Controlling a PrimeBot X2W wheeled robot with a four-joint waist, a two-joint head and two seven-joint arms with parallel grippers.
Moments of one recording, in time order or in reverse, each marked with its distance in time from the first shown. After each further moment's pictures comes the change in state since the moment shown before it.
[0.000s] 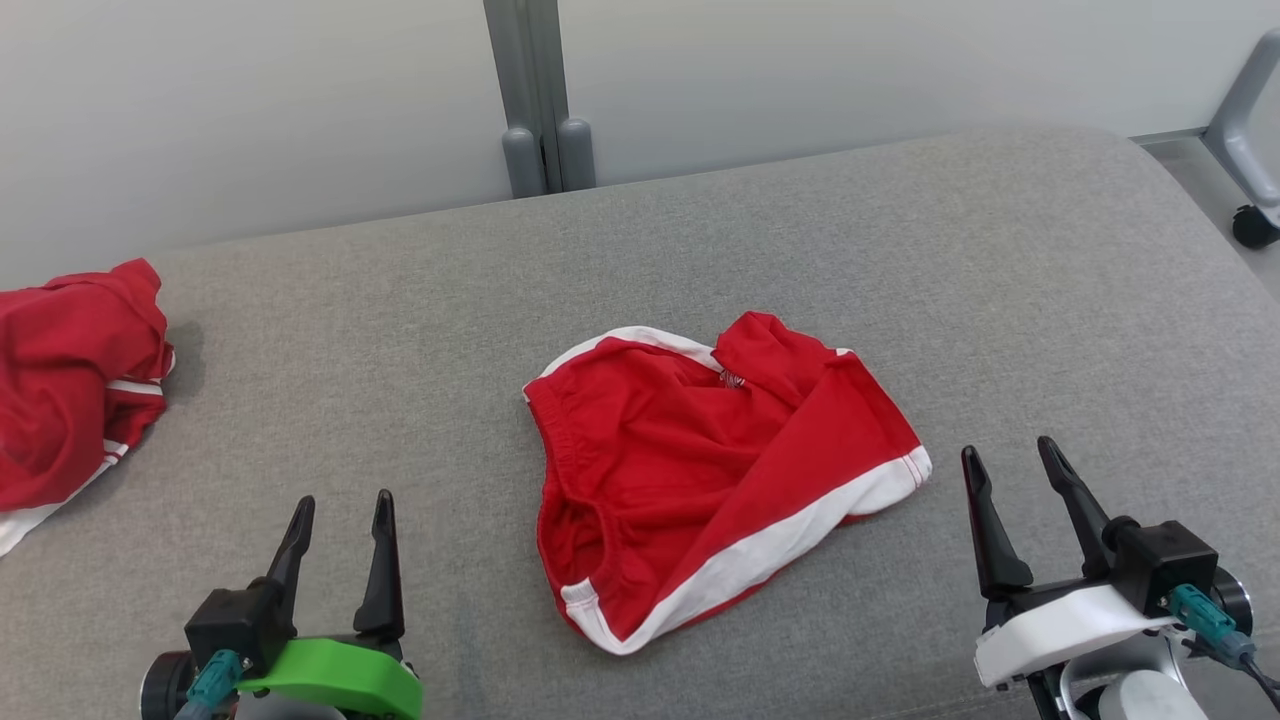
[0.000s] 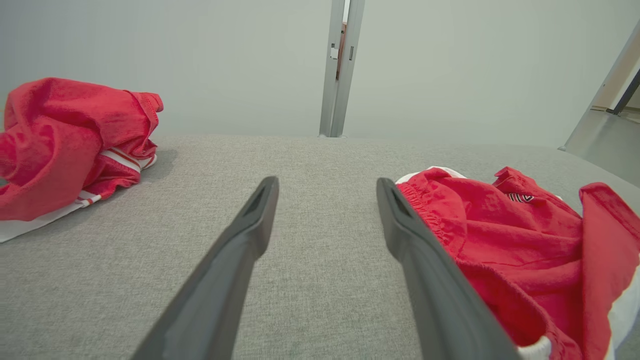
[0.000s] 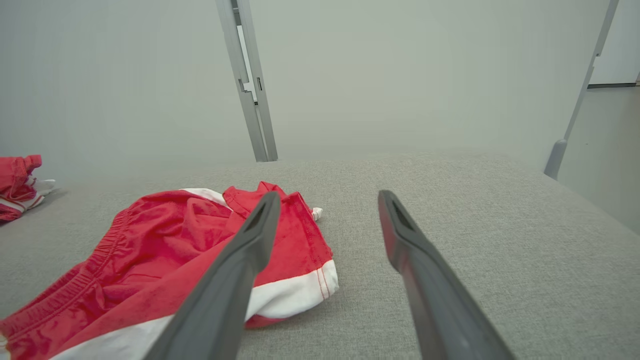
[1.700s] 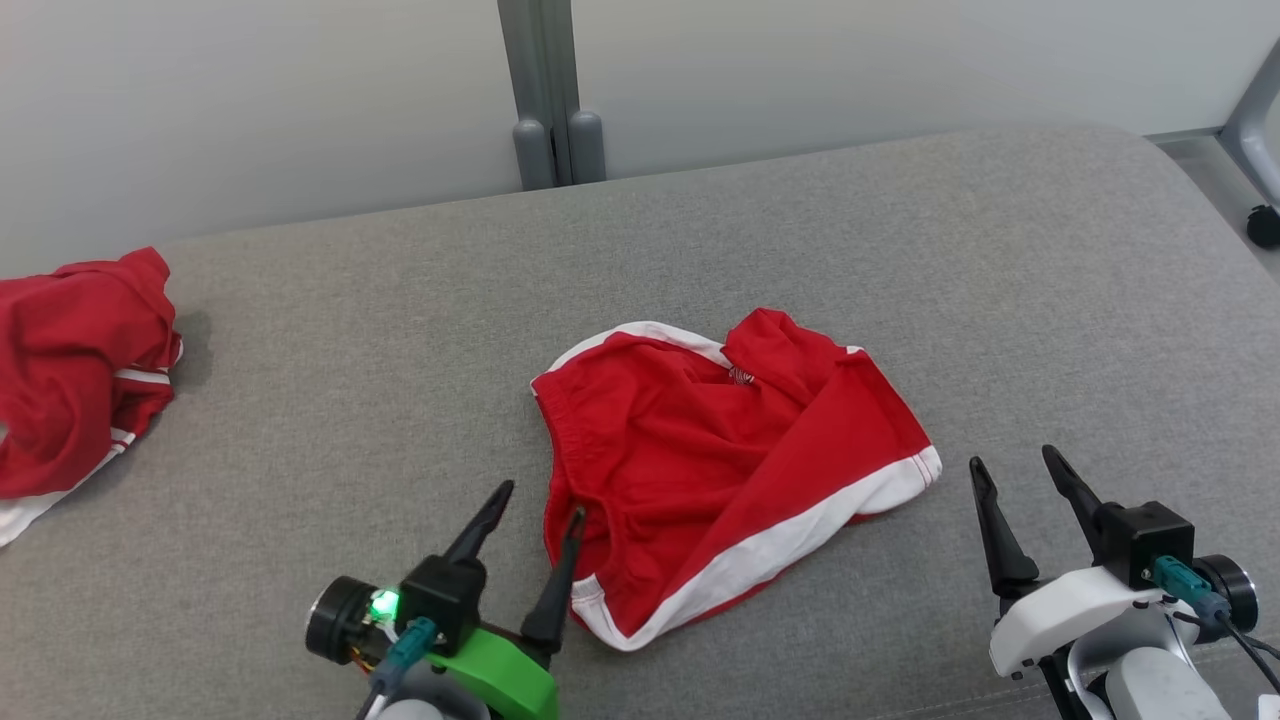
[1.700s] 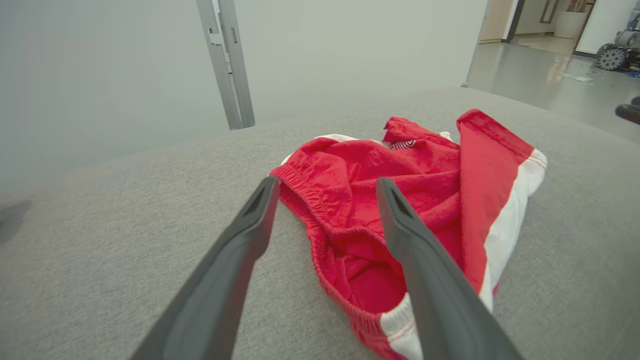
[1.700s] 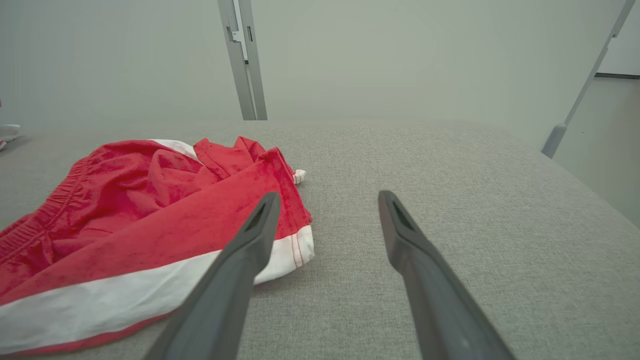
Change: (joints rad) left arm -0.094 0.024 -0.317 0.079 0.083 -0.013 0.000; right arm -0.079 -0.052 0.020 0.183 -0.024 0.000 0.000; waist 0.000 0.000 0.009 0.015
